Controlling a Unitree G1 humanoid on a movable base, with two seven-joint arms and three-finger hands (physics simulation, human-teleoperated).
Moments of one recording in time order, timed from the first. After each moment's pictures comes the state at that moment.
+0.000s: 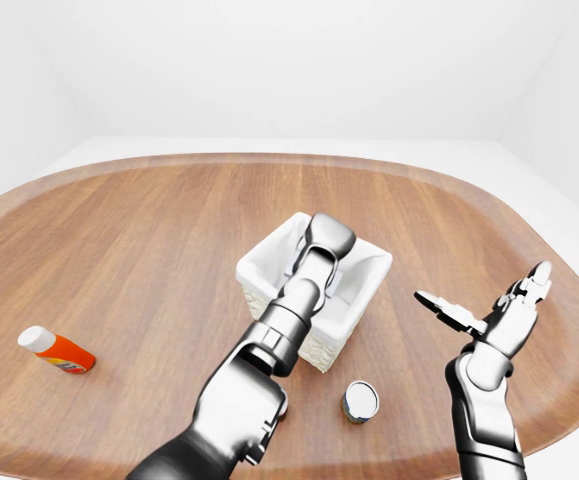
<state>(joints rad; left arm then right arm) -0.98 -0.23 -0.22 0.97 1.78 0.09 -0.12 0.01 -0.05 -0.29 -0.04 -0.02 -0.08 -0.52</state>
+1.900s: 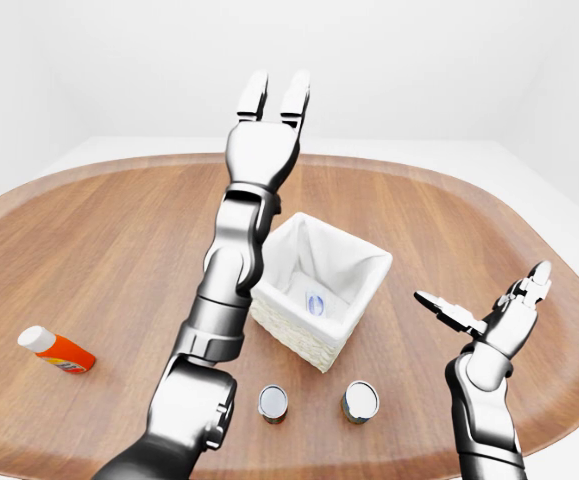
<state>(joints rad) -0.89 0.00 -0.08 0.24 1.40 0.09 -0.09 0.01 -0.05 -0.29 -0.05 -0.02 -0.08 -0.52</state>
